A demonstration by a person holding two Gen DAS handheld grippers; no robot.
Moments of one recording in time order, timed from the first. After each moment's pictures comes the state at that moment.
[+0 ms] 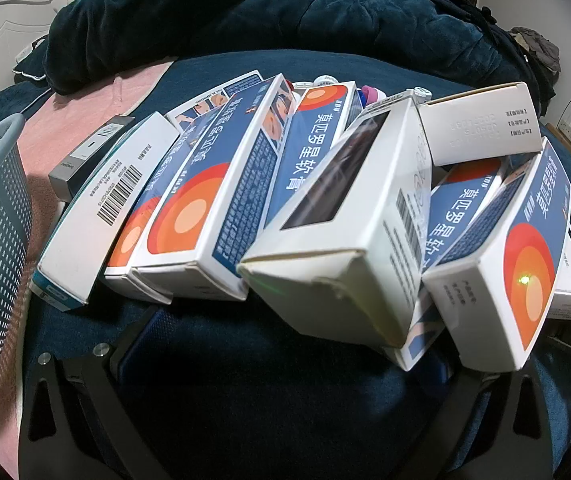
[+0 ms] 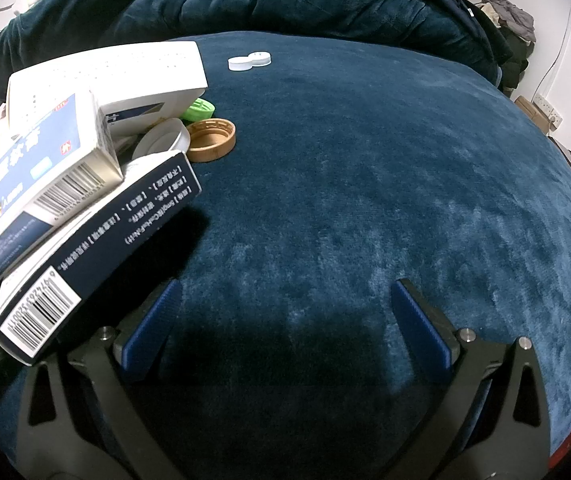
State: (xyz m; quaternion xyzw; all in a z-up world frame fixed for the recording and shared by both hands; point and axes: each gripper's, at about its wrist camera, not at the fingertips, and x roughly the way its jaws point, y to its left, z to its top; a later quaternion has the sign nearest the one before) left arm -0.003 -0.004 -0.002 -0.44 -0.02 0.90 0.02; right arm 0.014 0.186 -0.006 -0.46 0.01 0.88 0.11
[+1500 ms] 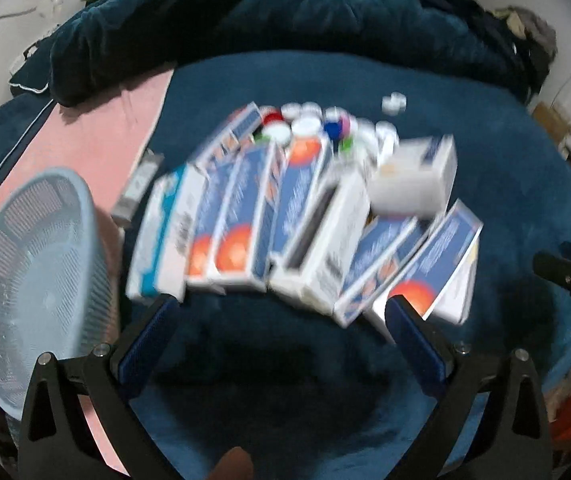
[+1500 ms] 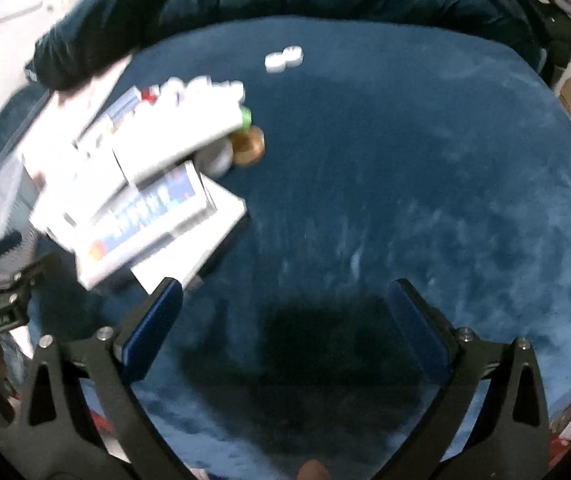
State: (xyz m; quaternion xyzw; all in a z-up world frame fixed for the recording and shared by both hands) left arm 0.005 0.012 0.110 -0.51 0.00 0.86 0.03; right arm 0.025 0.223 0.099 -0.53 0.09 0.84 0.00
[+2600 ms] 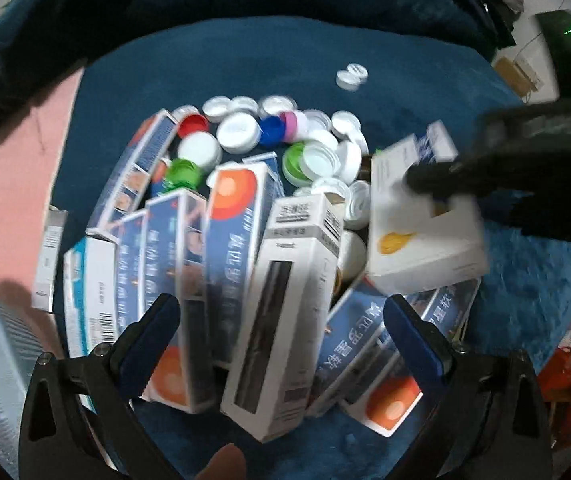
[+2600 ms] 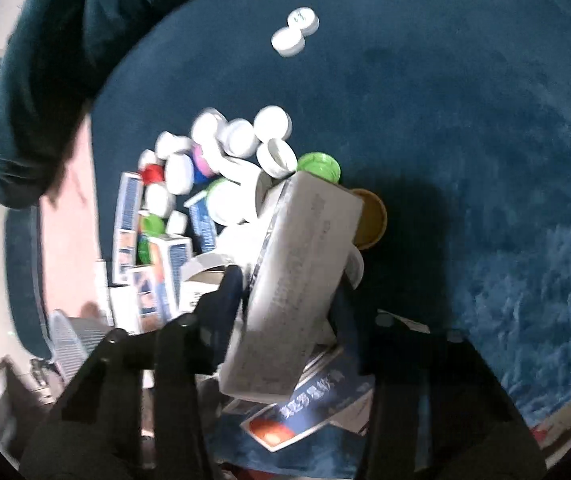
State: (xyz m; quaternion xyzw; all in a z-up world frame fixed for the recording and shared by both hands) left arm -0.100 0.039 0.069 -0.58 0.03 0.80 0.14; right arm -0.091 0.198 0.080 -0.61 0.31 0.73 0.03
